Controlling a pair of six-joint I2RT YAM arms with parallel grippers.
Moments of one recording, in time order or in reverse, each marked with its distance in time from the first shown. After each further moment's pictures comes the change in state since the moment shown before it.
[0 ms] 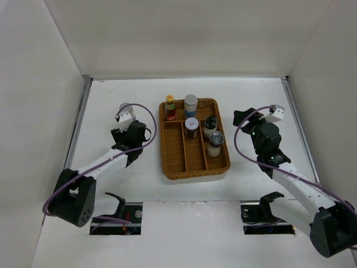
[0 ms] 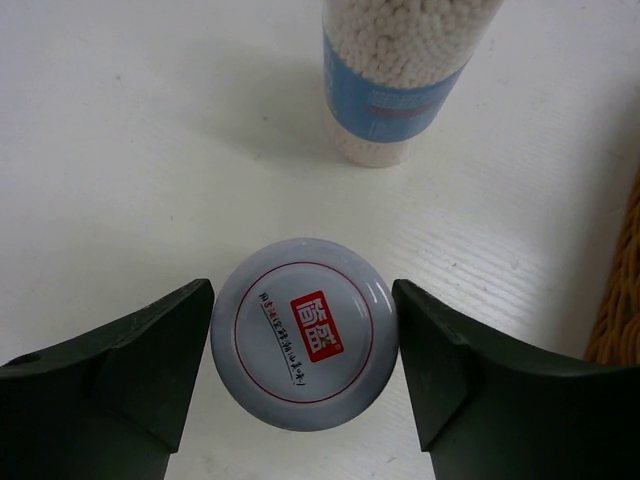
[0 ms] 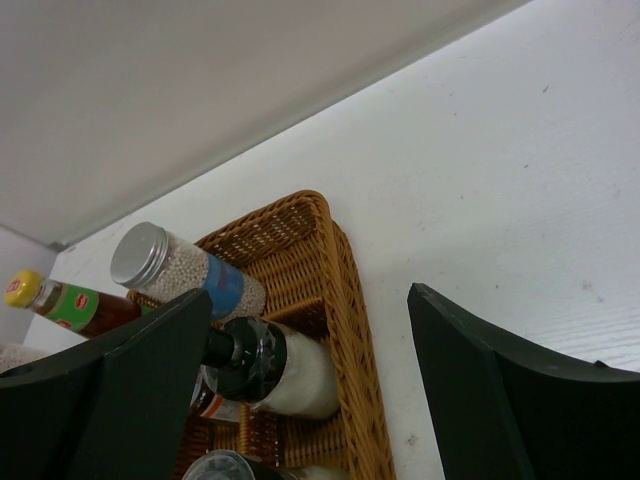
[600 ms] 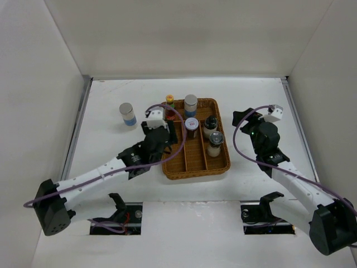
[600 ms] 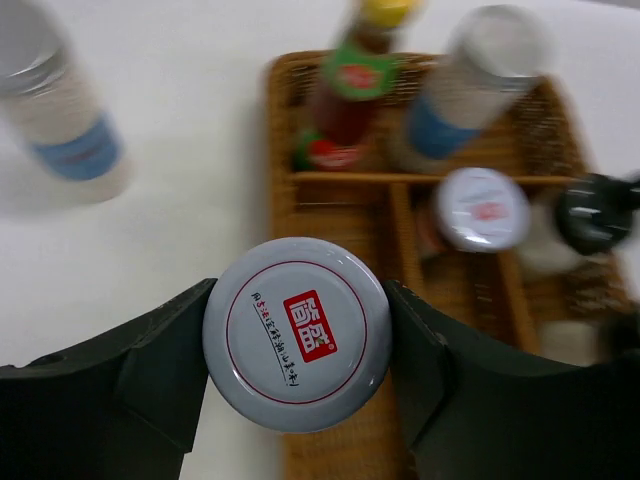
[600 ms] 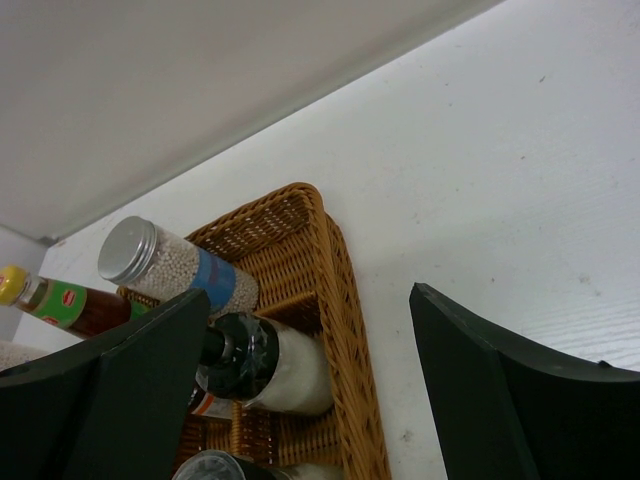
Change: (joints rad) left arm -0.450 -0.213 0.157 -0.098 -0.006 0.009; right arm 0.000 0.023 0.001 0.000 0.000 0.000
